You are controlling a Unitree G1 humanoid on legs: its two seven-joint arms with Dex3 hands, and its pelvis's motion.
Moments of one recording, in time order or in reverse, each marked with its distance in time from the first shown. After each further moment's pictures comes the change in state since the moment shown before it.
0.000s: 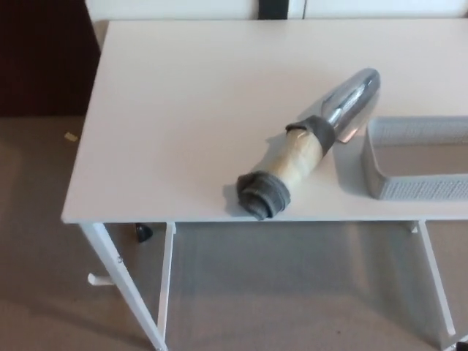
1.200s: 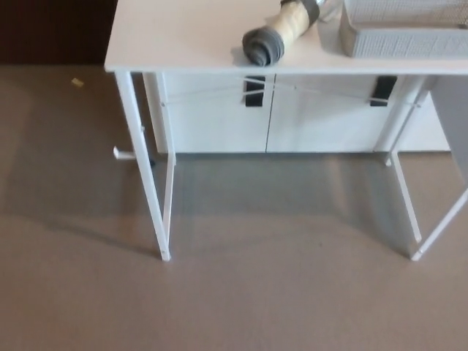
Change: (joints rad) left_arm 0.046 0.031 0.020 -0.061 -0.001 -0.001 -0.007; right_arm 0.030 -0.032 0.019 0.047 -0.028 -0.029 -0.030
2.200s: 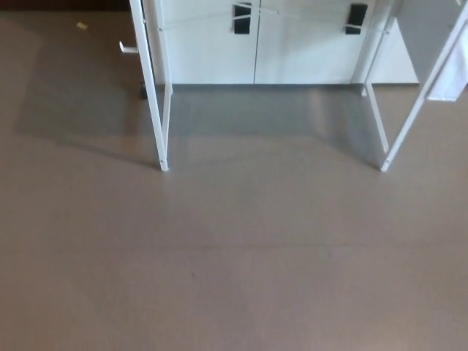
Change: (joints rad) left_arm -0.004 0.004 0.023 -0.089 -0.031 0.185 -0.012; right_arm 0.004 -0.005 -0.032 -0.021 0.032 0.040 0.017
